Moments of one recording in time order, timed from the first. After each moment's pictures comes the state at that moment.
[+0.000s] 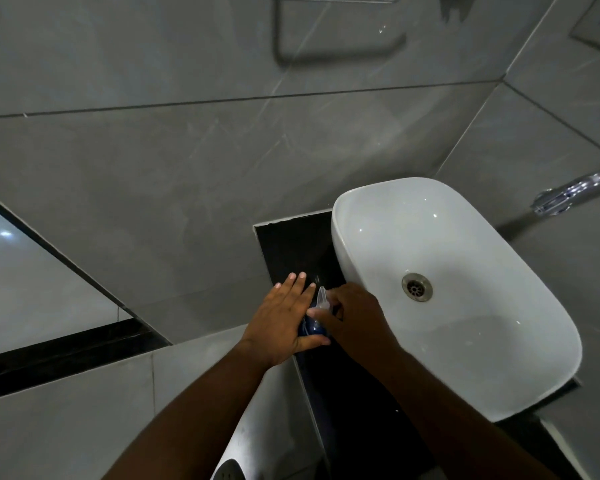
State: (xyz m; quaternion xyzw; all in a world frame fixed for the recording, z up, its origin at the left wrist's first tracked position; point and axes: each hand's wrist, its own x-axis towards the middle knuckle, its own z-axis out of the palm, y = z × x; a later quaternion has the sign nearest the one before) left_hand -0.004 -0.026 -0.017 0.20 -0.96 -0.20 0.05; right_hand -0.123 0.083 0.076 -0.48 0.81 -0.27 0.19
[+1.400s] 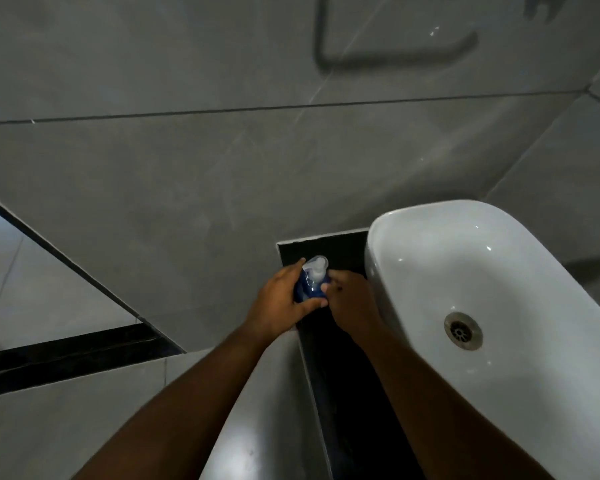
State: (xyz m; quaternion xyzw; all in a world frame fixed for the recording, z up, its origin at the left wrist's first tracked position) left_hand -0.033 -0.113 -0.004 0.33 -0.83 -0.41 0.21; right_hand -0.149 -0.028 0.059 -0.40 0.82 -0.31 0.27
